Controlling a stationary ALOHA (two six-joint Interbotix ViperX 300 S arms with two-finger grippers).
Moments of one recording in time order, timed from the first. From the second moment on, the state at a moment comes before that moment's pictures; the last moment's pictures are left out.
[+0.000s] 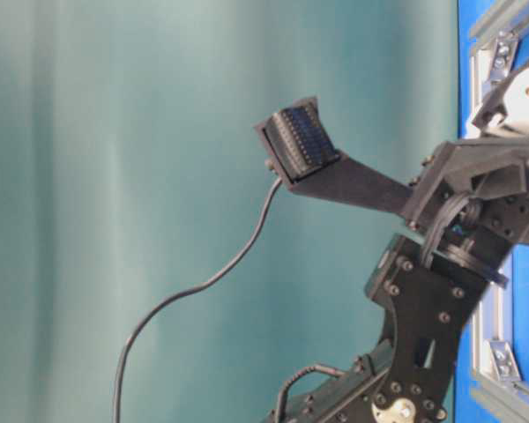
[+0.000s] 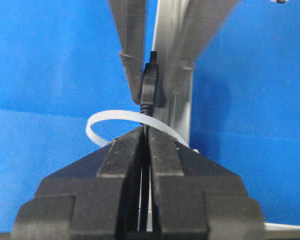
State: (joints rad) left arm -0.10 0.46 0.35 -0.09 -0.40 -0.01; right arm 0.17 -0.17 1.22 0.10 -0.56 0.12
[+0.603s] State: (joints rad) left arm -0.10 0.47 0.35 -0.09 -0.40 -0.01; right arm 0.17 -0.17 1.22 0.08 -0.53 0.12
